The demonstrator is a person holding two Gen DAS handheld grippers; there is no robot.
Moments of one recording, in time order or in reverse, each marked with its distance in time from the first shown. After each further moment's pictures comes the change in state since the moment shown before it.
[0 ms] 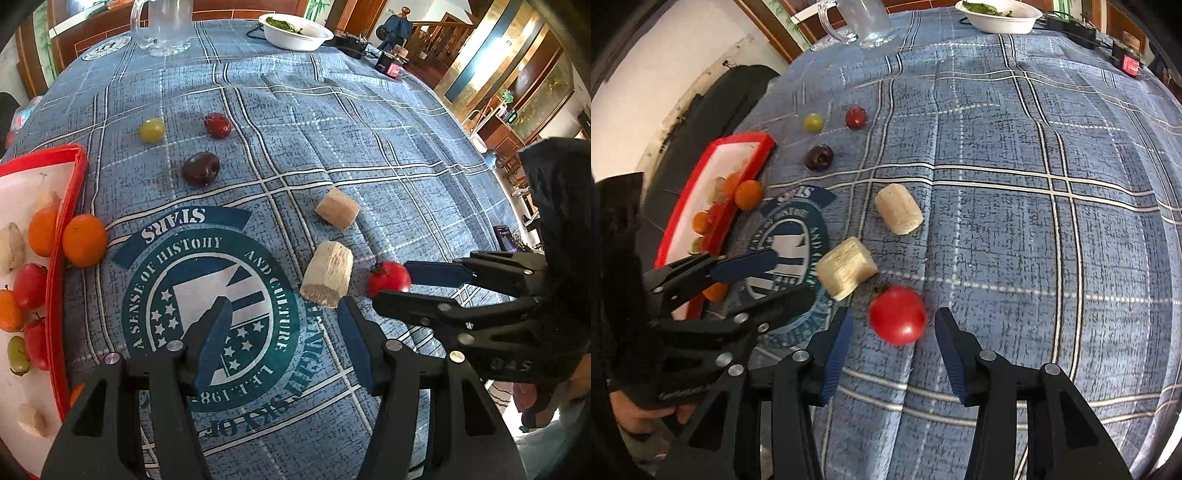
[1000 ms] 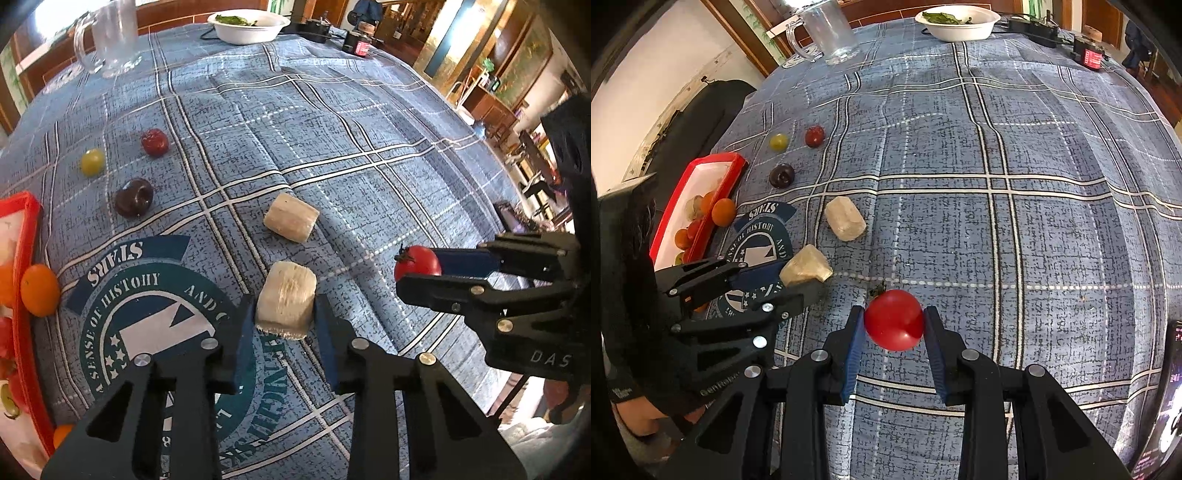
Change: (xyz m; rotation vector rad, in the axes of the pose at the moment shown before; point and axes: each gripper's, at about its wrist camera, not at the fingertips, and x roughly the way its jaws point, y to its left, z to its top) left arm 0.030 -0.037 0.014 0.145 0.009 0.012; right arm -0.024 -0.028 -0.006 0.058 -0.043 -0.063
